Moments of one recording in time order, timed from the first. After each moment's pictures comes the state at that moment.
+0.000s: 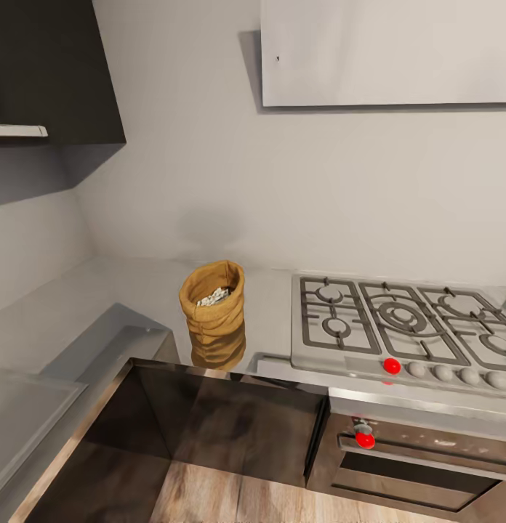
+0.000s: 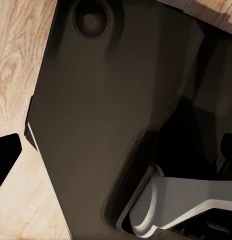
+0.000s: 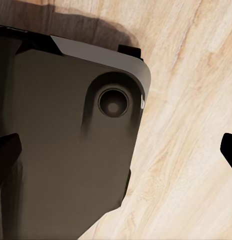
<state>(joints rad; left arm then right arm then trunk) 0.01 -0.06 0.01 -0.06 0.36 -0.09 -0.01 -0.18 -0.04 -0.26 0.03 0.44 -0.04 0.06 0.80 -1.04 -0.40</state>
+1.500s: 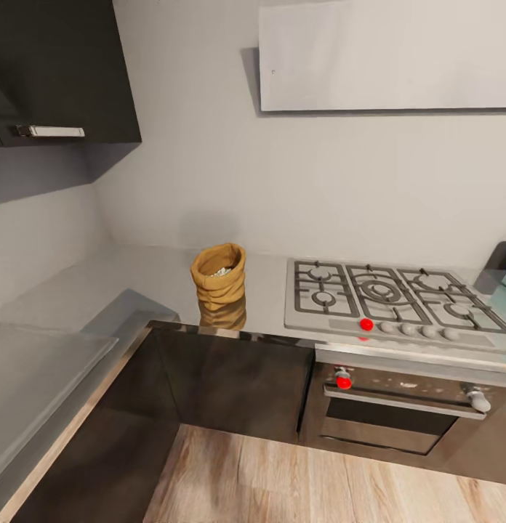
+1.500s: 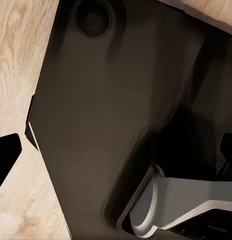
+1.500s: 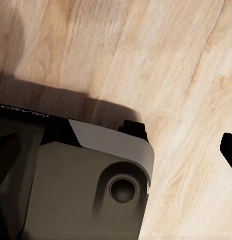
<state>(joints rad) 0.01 -0.05 0.01 -0.06 0.36 -0.09 -0.01 -0.27 0.03 -0.24 -0.07 0.45 -0.05 0.06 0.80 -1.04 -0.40</state>
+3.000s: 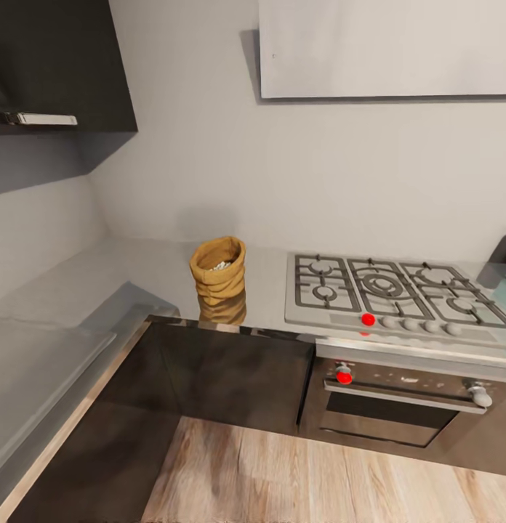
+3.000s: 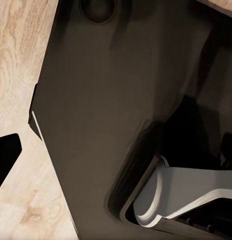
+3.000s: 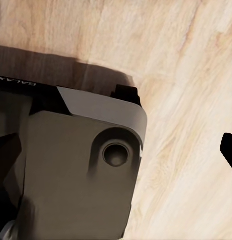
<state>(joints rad) 0.01 -0.05 0.01 -0.06 0.36 -0.09 -0.01 -0.27 0.05 -0.25 -0.19 0.44 0.22 0.05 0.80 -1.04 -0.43</state>
